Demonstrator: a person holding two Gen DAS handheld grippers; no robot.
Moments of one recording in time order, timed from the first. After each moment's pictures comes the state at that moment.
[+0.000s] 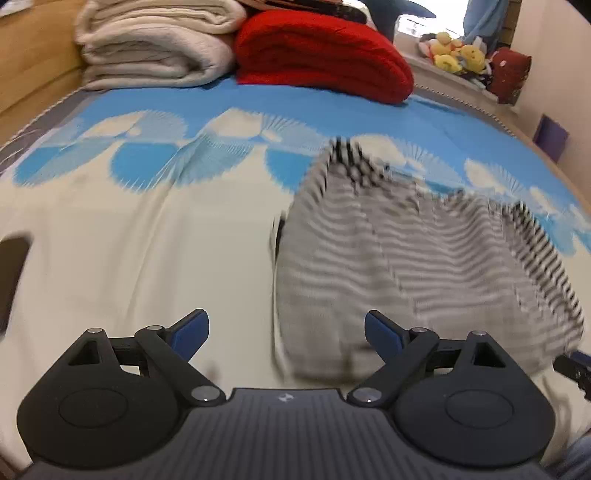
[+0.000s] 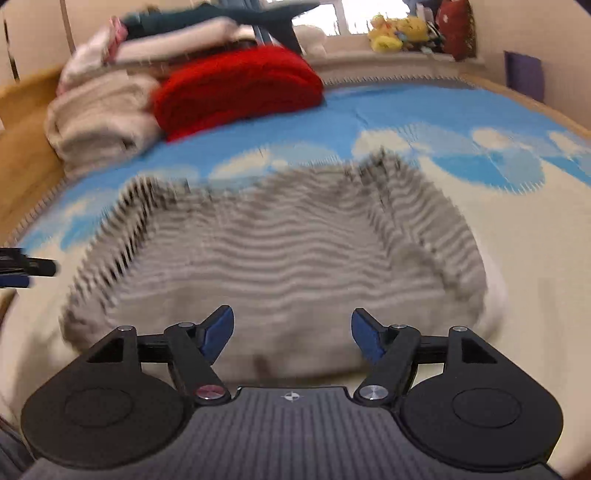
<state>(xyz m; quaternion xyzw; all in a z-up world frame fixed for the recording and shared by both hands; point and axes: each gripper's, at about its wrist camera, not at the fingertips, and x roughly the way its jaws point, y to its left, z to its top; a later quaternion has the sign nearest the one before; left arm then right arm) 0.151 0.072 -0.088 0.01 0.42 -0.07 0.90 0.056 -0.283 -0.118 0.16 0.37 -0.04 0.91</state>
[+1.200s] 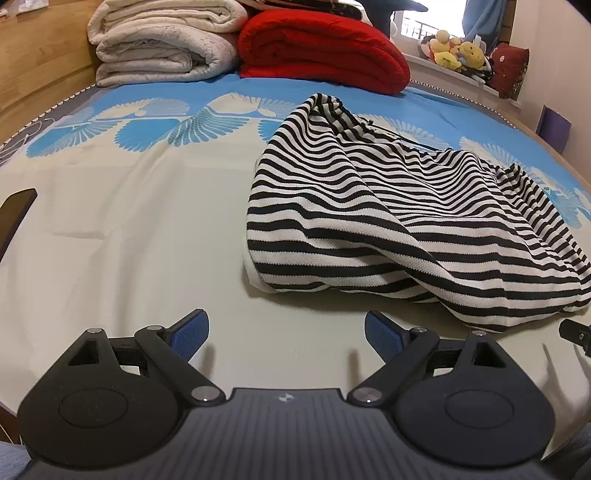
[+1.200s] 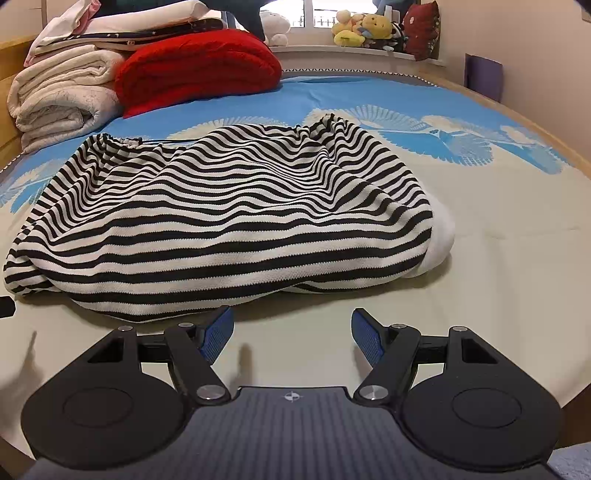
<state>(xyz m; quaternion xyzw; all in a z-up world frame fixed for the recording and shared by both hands) 0.106 0.048 -0.139 0.01 0.40 -0.06 0.91 0.025 -0.275 -0.154 0.12 0.38 -0.12 0.91</state>
